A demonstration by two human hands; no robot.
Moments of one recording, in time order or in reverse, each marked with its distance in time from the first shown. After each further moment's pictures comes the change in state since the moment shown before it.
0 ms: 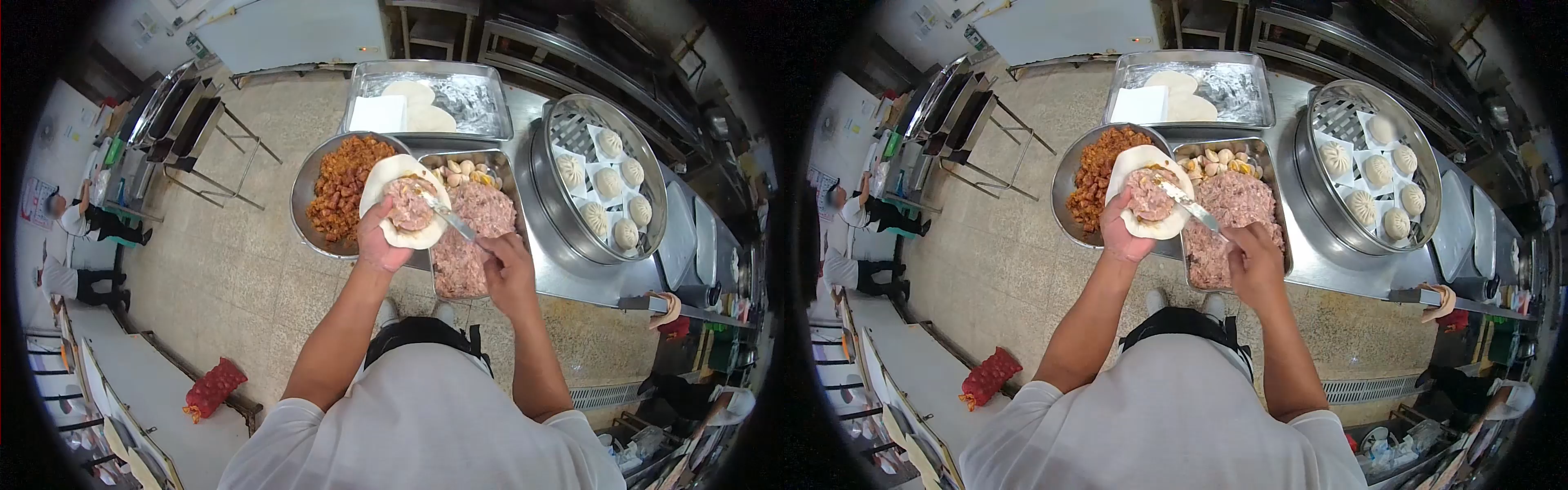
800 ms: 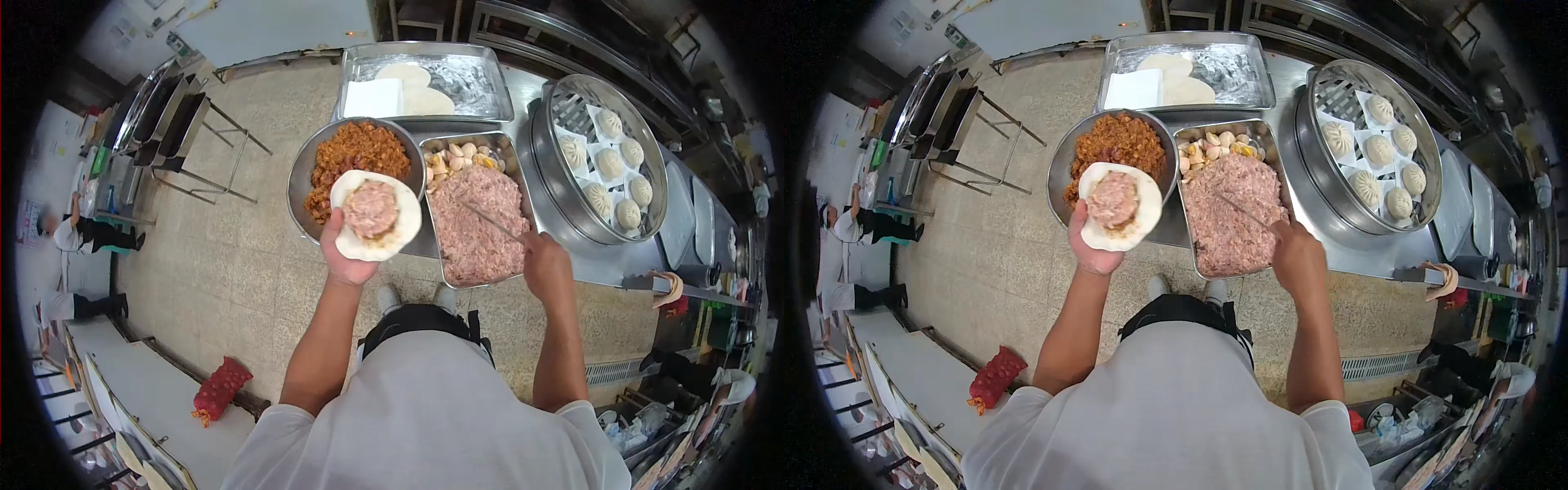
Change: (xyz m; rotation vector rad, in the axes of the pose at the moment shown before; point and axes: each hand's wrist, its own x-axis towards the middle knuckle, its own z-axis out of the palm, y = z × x) left_hand -0.041 0.055 -0.036 -0.141 0.027 -0.037; right_hand -0.008 0.018 -0.028 -0.539 -0.212 0.276
